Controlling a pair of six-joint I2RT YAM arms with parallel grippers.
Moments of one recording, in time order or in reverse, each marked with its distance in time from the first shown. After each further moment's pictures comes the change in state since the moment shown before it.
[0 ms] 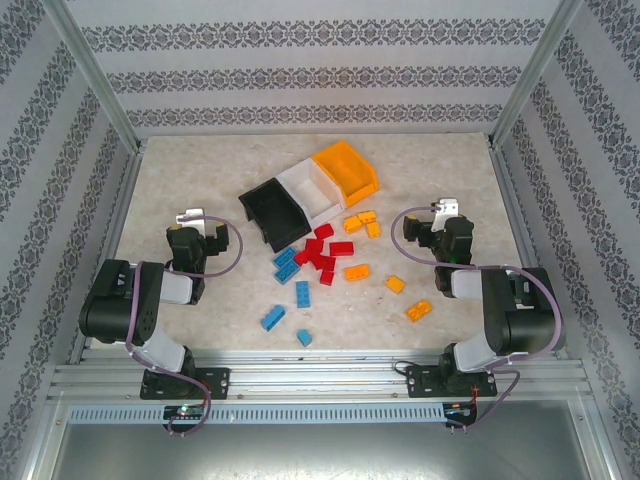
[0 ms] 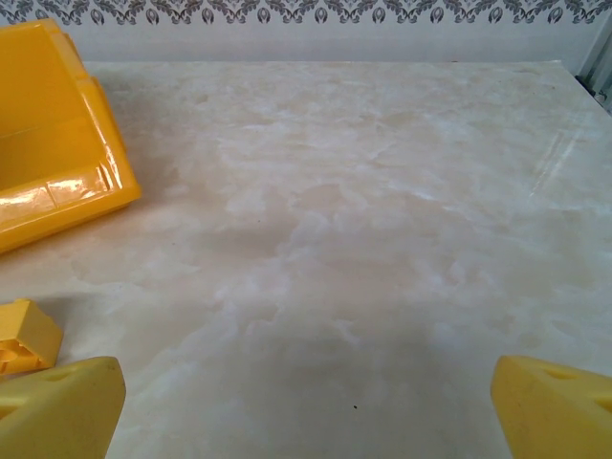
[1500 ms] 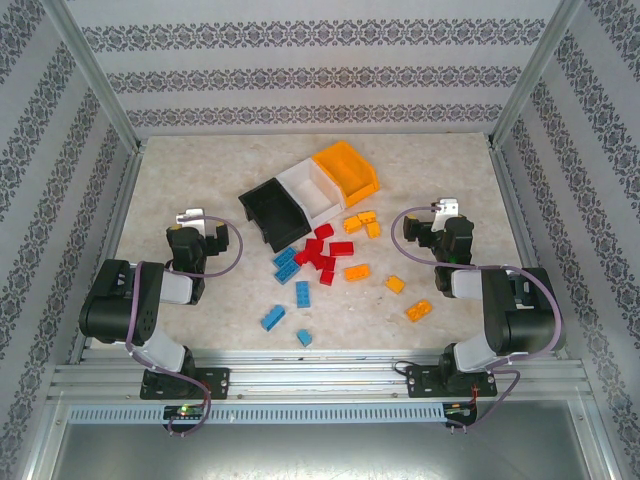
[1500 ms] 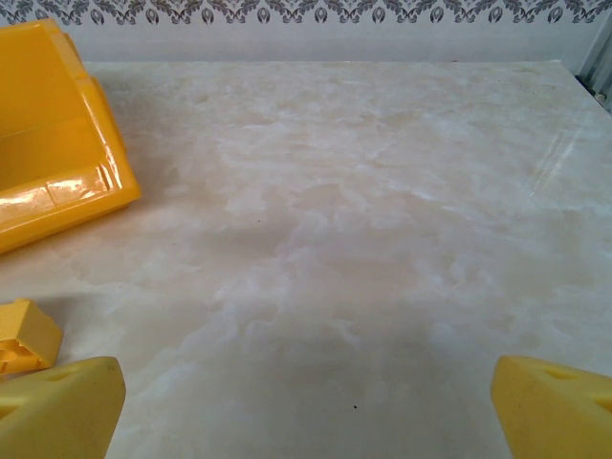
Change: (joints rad) left arm 0.000 0.000 0.000 0.000 0.000 0.000; right arm -0.001 0.000 0.000 0.000 -0.001 0.001
